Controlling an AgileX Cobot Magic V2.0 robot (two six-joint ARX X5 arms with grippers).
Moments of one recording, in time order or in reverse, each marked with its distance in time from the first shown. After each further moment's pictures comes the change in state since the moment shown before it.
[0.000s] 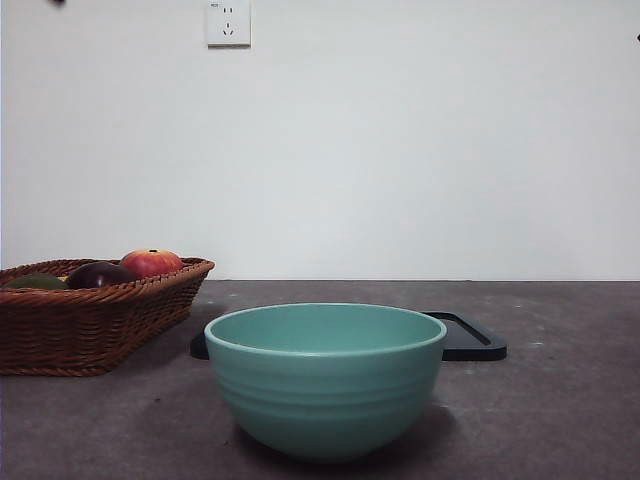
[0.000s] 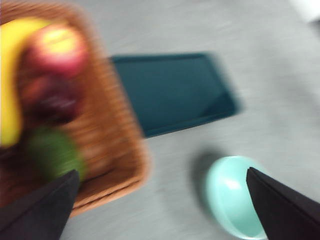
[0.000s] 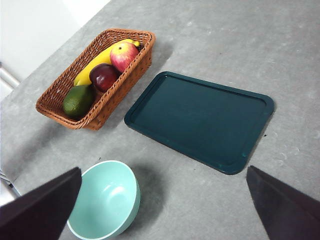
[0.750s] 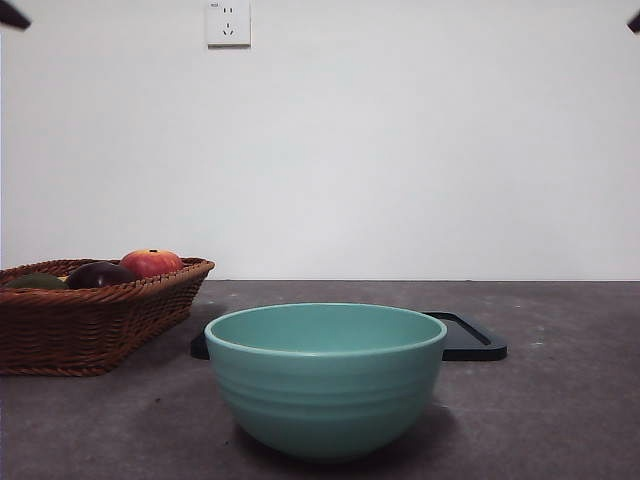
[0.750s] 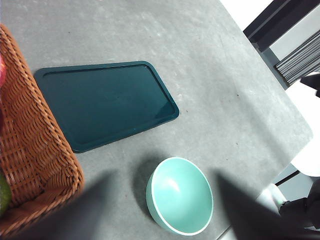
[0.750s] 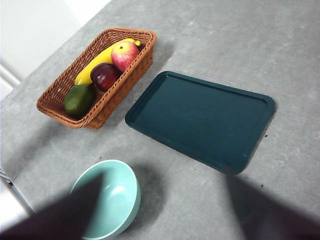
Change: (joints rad) left arm 0.000 -0.087 -0.038 0.080 0.278 -0.023; right arm 0.000 0.000 0.000 0.000 0.001 -0.006
